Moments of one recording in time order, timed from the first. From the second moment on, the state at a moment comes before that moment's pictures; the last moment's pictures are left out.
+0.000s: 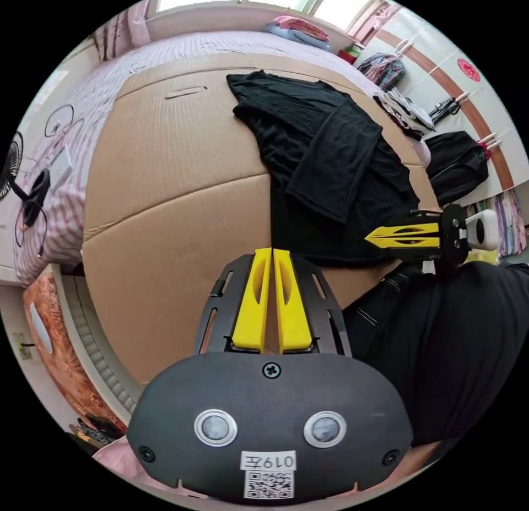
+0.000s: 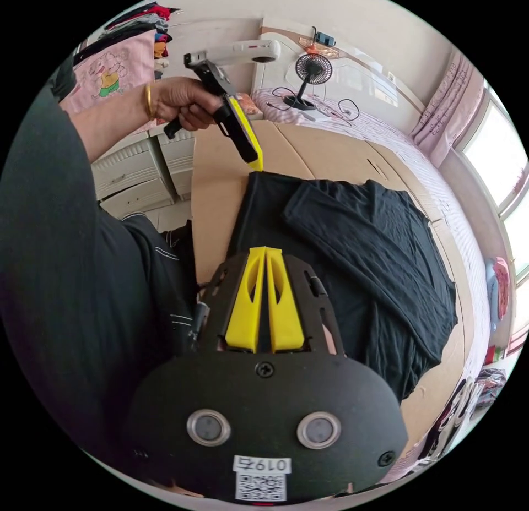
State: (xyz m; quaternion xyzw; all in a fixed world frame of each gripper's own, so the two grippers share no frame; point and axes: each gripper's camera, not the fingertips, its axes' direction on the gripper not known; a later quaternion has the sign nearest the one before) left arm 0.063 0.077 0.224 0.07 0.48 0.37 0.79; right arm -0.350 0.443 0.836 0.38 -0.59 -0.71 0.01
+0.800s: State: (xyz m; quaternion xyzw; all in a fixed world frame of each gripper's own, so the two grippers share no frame) left arm 0.285 0.148 -0.023 0.33 0.44 0.52 0.66; right arm -0.689 0.136 0.886 0.19 -0.68 -0.61 0.36
